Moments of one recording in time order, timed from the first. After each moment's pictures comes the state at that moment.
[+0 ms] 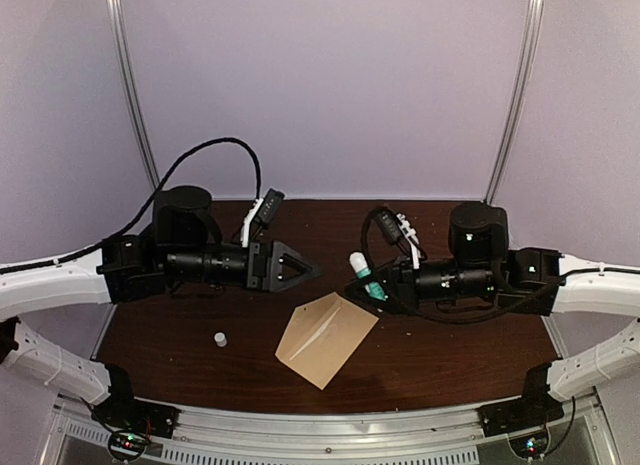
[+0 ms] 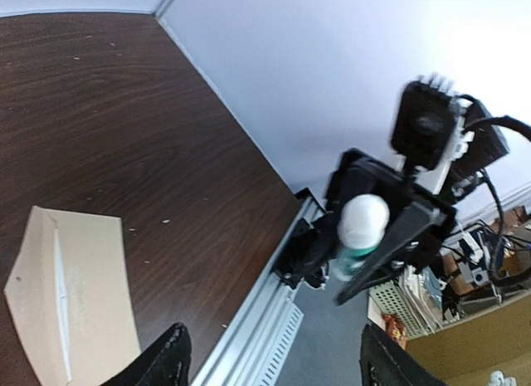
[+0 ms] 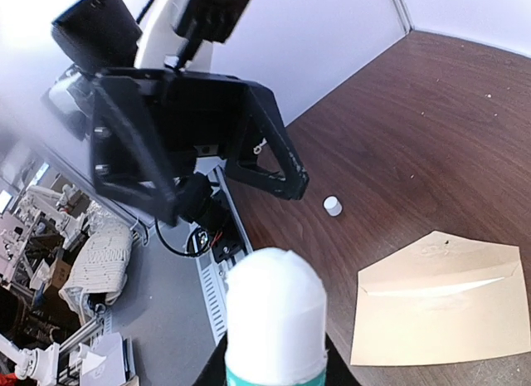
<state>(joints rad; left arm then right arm) -1.04 1.20 0.98 -0.06 0.35 -0.75 1.07 1.14 0.91 -0.08 -0.31 0.50</state>
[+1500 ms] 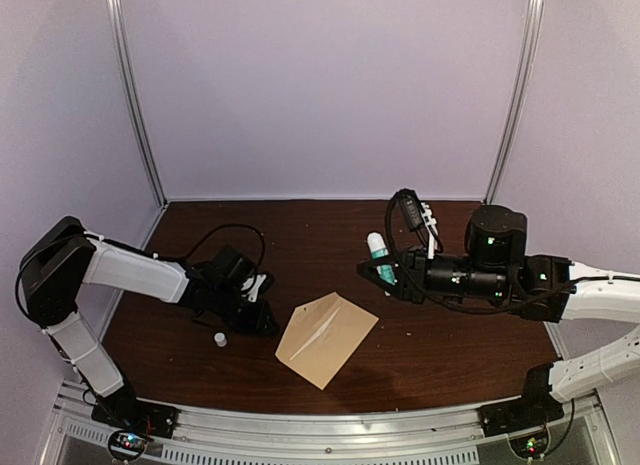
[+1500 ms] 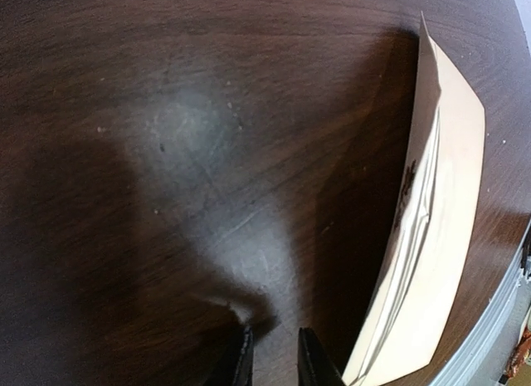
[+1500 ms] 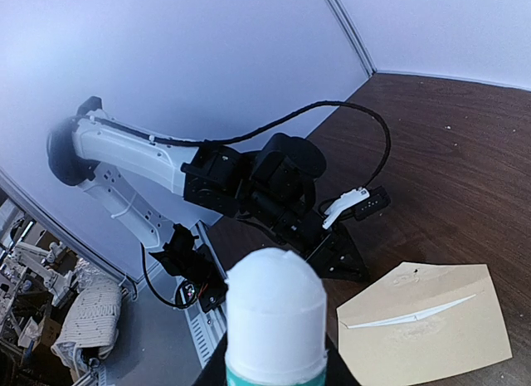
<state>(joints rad) -0.74 1.65 0.77 -0.14 0.31 -0.55 1.07 1.05 0.84 0.03 -0.13 0.58</state>
